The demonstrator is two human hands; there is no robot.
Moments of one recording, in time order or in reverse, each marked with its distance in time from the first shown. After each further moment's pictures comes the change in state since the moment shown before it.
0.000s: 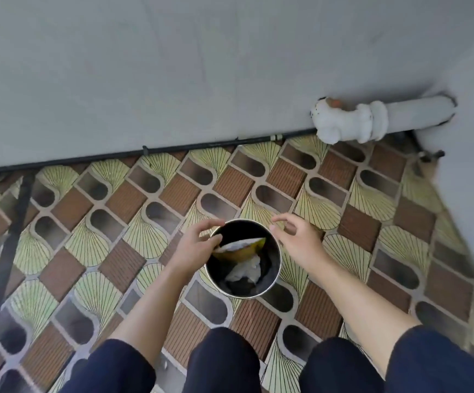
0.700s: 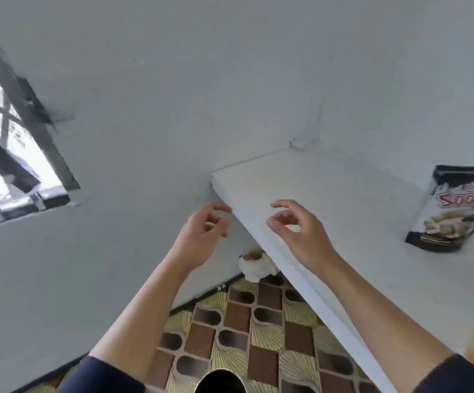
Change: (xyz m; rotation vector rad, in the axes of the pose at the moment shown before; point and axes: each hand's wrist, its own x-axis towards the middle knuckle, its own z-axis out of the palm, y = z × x) left_hand -0.275 0.524 -0.058 0.198 -0.171 0.781; right_hand -0.305 -0.395 -0.311 0.105 0.594 -0.534
